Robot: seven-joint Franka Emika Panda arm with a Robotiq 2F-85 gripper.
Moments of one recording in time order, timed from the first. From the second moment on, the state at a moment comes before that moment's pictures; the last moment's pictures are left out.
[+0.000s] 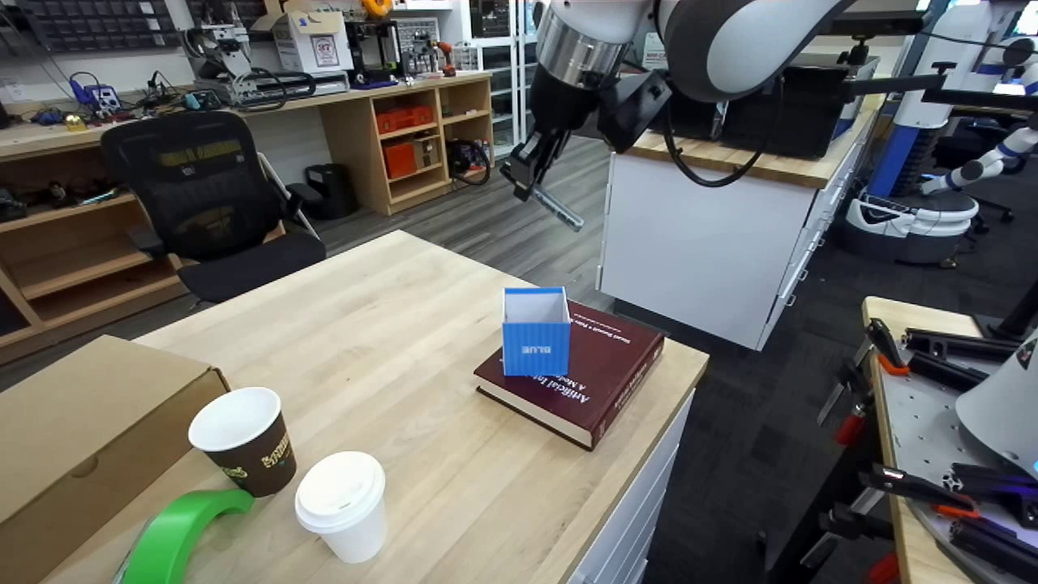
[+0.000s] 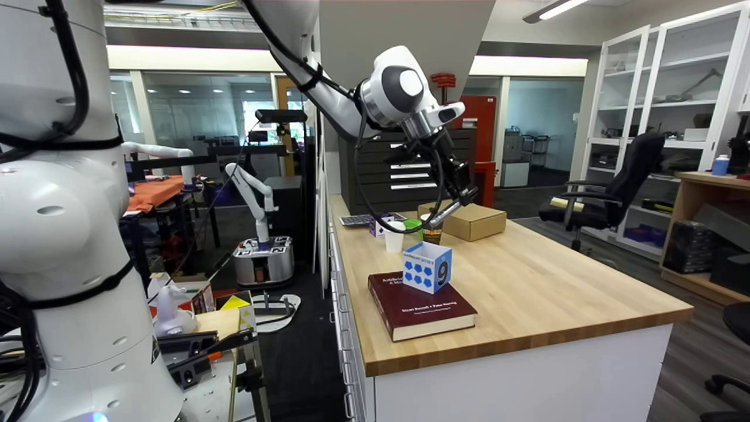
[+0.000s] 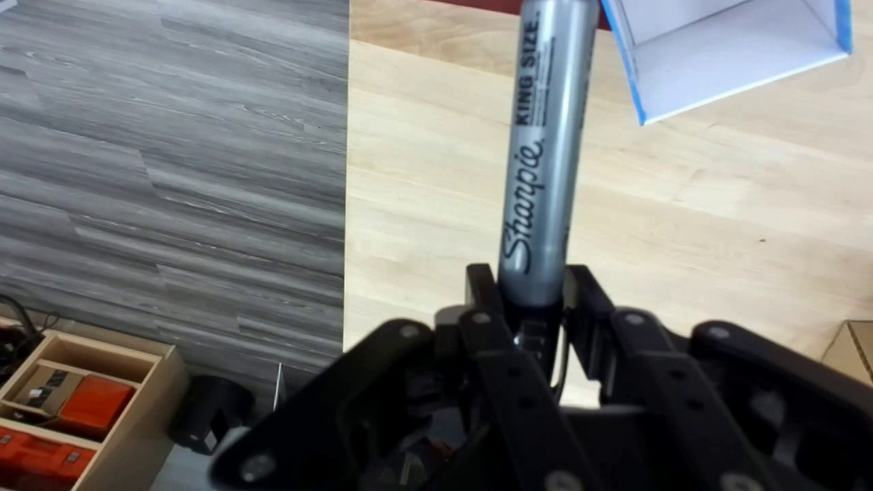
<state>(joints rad) 0.16 0.12 0.03 -2.11 -0.54 2.60 0.59</state>
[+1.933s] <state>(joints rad) 0.27 0.38 -0.02 -1.97 -0.88 2.67 1.08</state>
